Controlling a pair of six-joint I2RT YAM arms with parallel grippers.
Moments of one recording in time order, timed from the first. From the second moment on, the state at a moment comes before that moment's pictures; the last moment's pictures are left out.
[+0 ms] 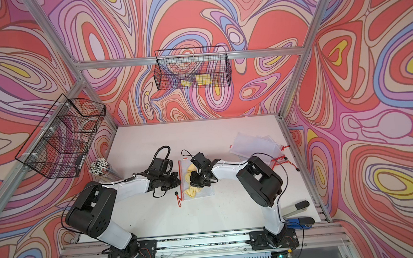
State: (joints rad) left arm -0.43 1.61 0.72 -0.15 0.27 -0.67; right arm 0.74 1.95 1.18 -0.32 -0.34 0.82
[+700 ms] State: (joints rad) left arm -0.35 1.18 0.84 -0.62 0.09 -0.60; right arm 0.41 1.73 0.95 -0.41 -0.28 0.67
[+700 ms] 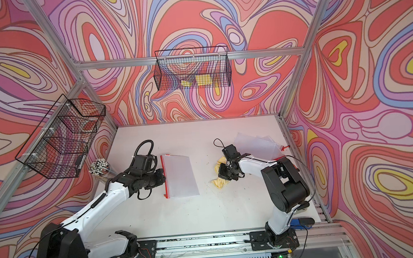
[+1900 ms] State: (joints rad) left arm -0.90 1.99 1.60 -1.05 -0.22 -0.55; right arm 0.41 1.44 0.90 -0.63 -0.16 0.64
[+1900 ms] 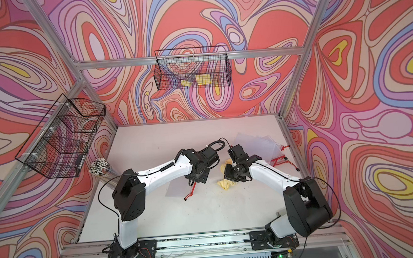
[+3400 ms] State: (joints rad) left arm -0.25 1.10 0.32 -0.09 0.30 -0.99; right arm 0.66 2.20 1.66 -0.69 -0.13 0.48
